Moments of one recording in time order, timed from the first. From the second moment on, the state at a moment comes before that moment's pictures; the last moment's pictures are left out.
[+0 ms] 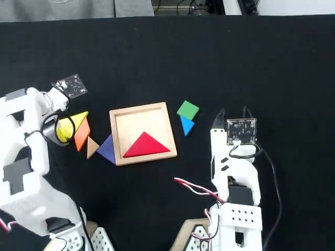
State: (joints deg) left arm -26.7 12.3 15.5 54.3 -80.3; right arm 7.1 -81.0 97.4 10.2 10.4
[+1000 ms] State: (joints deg) left arm -22.2 25.3 7.1 54.9 -84.0; right arm 6.9 -81.0 97.4 10.2 10.4
